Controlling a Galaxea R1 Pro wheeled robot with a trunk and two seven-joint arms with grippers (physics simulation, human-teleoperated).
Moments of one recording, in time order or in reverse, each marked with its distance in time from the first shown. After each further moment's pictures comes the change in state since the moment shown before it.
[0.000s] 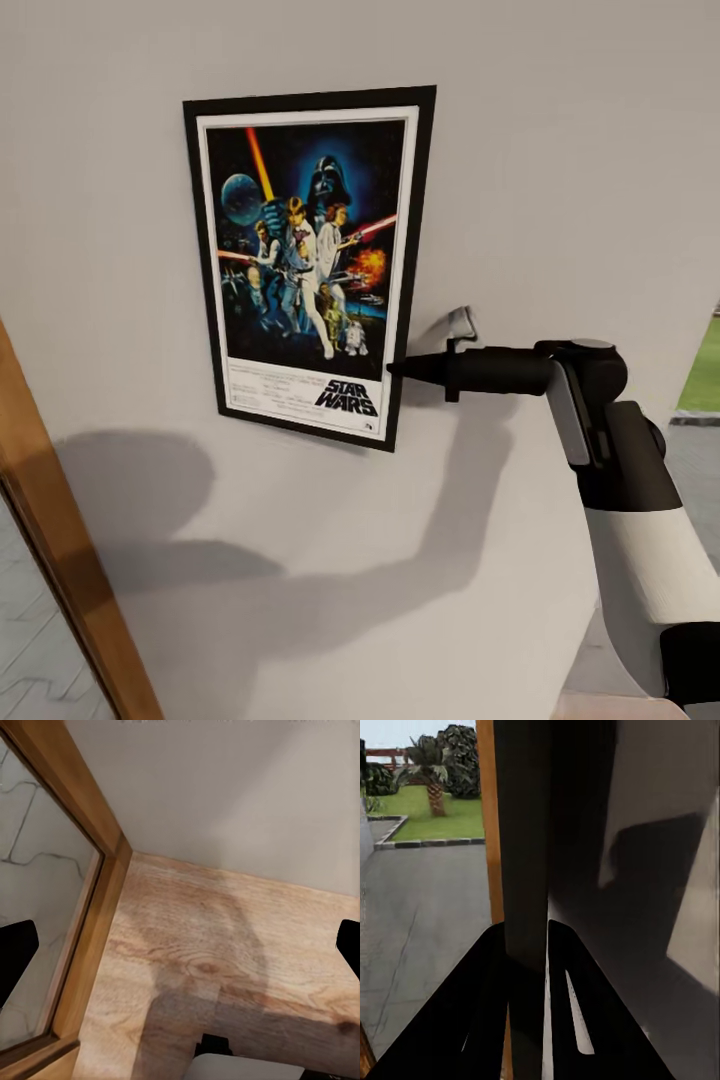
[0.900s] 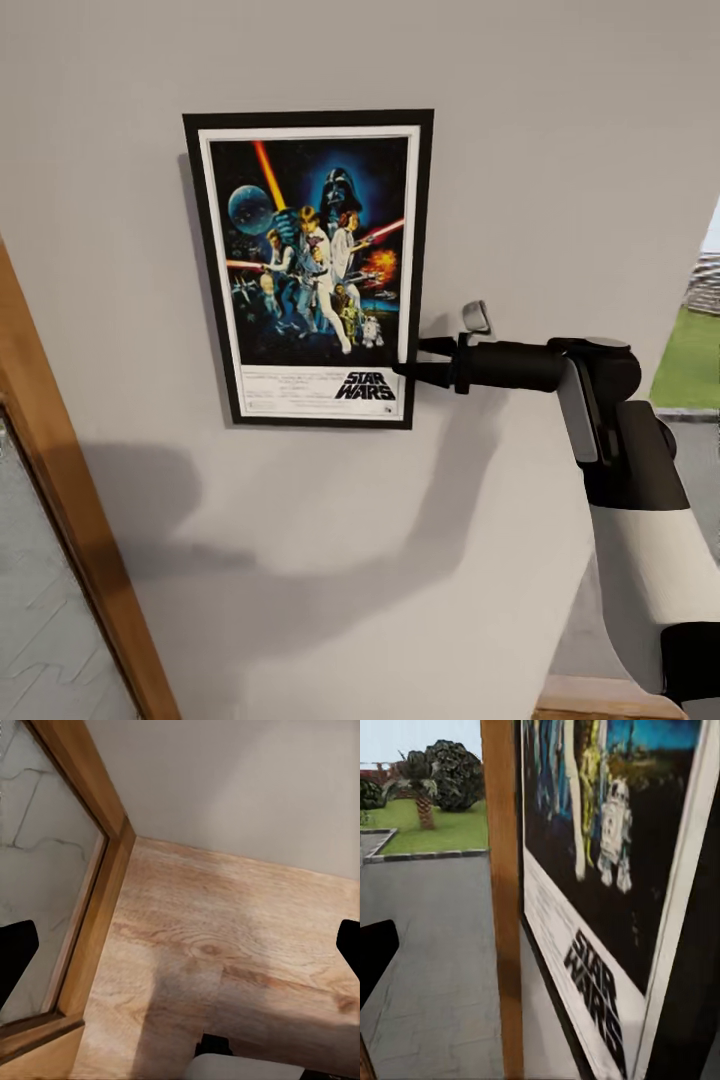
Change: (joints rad) left arm 0.000 0.000 0.000 0.000 0.001 -0.001 0.000; right arm 0.000 0.000 -0.056 0.001 0.013 -0.005 0.001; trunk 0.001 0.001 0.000
